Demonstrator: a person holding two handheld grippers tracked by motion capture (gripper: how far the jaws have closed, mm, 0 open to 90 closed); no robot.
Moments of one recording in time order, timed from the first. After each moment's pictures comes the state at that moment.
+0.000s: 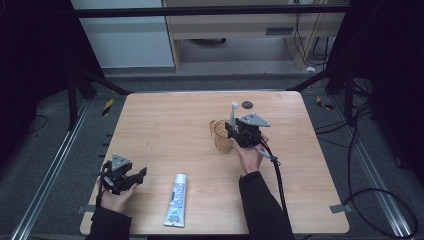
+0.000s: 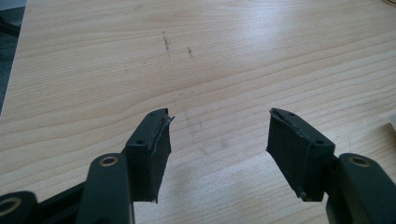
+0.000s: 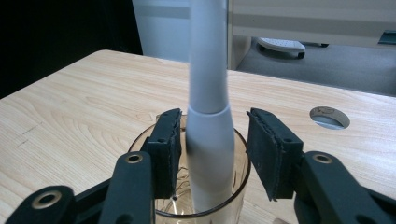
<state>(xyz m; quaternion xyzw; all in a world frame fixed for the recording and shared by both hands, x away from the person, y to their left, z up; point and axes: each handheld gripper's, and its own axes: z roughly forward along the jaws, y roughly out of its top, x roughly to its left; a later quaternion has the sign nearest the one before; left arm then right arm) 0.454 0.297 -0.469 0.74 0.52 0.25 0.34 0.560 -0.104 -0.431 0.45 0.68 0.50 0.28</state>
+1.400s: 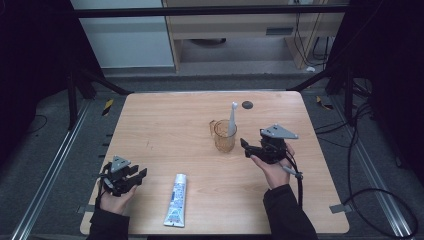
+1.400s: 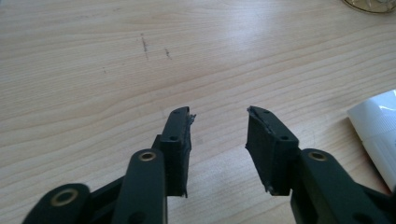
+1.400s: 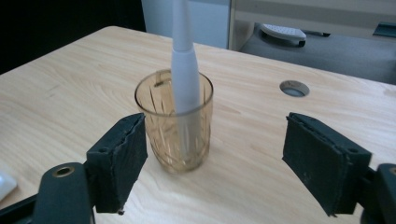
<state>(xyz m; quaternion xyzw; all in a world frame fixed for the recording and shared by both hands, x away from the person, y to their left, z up) 0.445 0.291 -0.462 0.75 0.50 0.22 0.36 0.496 -0.163 -0.407 0.44 0.71 0.47 0.27</state>
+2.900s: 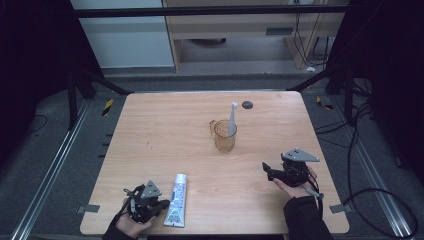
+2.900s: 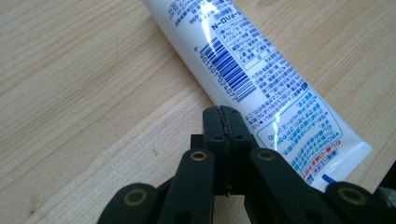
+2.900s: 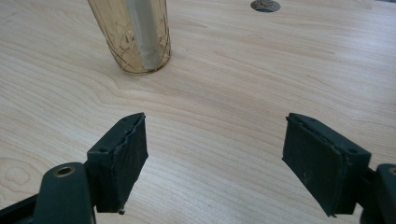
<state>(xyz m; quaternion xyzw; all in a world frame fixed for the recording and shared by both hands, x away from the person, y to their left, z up) 0.393 0.225 -0.483 0.87 0.36 0.10 0.31 0.457 -0.222 -0.459 0.48 0.73 0.41 0.25</state>
